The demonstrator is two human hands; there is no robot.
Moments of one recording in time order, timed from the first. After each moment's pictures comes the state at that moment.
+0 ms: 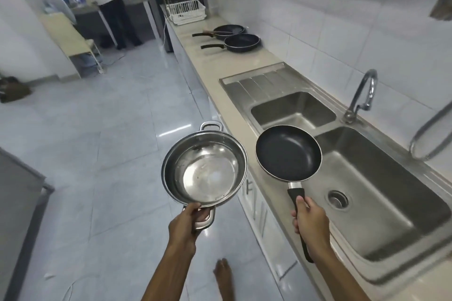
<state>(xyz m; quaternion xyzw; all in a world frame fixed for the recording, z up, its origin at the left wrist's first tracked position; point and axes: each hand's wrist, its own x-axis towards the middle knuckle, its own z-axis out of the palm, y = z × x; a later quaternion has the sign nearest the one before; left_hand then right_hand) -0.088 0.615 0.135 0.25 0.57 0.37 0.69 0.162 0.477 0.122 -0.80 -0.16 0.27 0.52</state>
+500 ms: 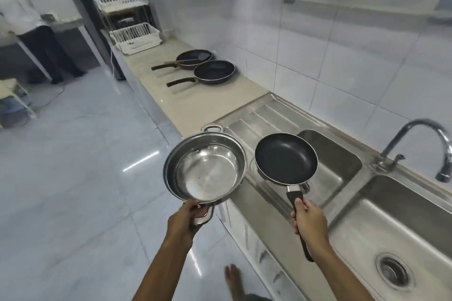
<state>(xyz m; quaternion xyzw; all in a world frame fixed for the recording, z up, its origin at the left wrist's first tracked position) 0.050 1.040 0.142 0.34 0.54 0.24 0.73 0.265 0.830 0.110 -0.80 -0.05 0.22 0.55</state>
